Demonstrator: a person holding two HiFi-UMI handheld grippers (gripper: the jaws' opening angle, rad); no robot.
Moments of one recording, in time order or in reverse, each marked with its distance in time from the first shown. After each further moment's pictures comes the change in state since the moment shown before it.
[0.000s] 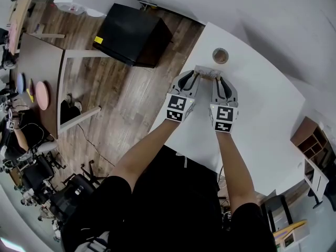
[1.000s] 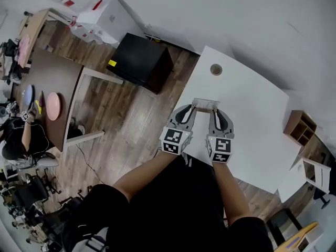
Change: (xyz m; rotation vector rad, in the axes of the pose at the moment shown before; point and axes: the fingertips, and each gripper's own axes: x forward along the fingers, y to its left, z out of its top) left arm -0.183 -0.076 0.059 -0.027 -0.076 -0.047; right arm -0.180 0.077 0.064 0.063 -0.108 -0.049
